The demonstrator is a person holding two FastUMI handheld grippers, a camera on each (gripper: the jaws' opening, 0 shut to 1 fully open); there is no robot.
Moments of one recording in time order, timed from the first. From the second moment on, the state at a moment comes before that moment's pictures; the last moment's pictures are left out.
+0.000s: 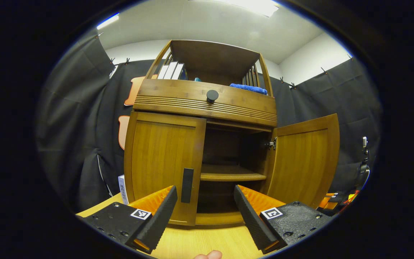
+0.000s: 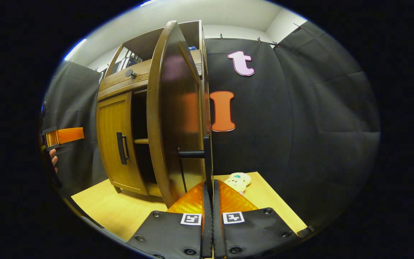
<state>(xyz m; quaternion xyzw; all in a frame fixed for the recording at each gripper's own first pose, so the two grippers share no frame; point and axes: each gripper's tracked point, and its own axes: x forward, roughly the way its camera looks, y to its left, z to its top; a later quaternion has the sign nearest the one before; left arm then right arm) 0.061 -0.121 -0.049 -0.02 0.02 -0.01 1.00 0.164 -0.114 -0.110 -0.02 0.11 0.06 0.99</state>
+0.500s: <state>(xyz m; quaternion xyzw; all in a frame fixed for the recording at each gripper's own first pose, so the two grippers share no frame) 0.063 -0.126 -0.060 -0.04 0.04 -0.03 1.00 0.115 -0.159 -0.125 0.00 0.13 -0.02 0.99</state>
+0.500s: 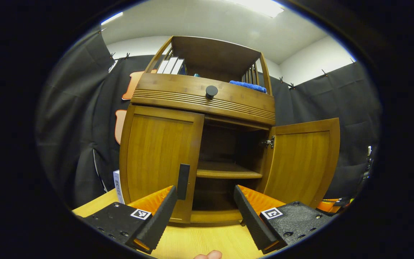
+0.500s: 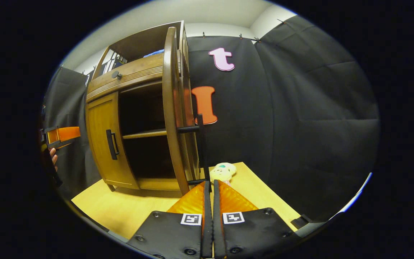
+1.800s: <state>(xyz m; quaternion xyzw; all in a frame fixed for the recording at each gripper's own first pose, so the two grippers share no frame) 0.064 -0.014 -0.046 0.01 0.02 0.06 1.00 0.118 -0.029 -0.076 0.03 0.10 0.06 0.99</state>
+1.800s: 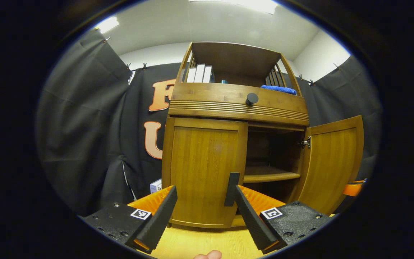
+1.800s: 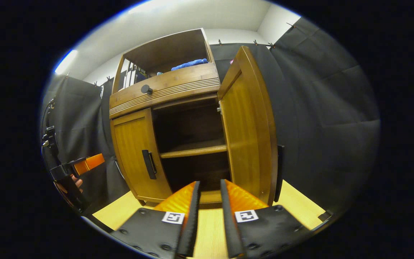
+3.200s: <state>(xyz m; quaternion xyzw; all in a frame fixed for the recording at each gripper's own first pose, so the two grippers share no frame) 0.245 -0.074 -0.179 0.04 0.08 -0.01 1.00 0.117 -0.032 -0.070 -0.01 0.08 0.00 1.00</state>
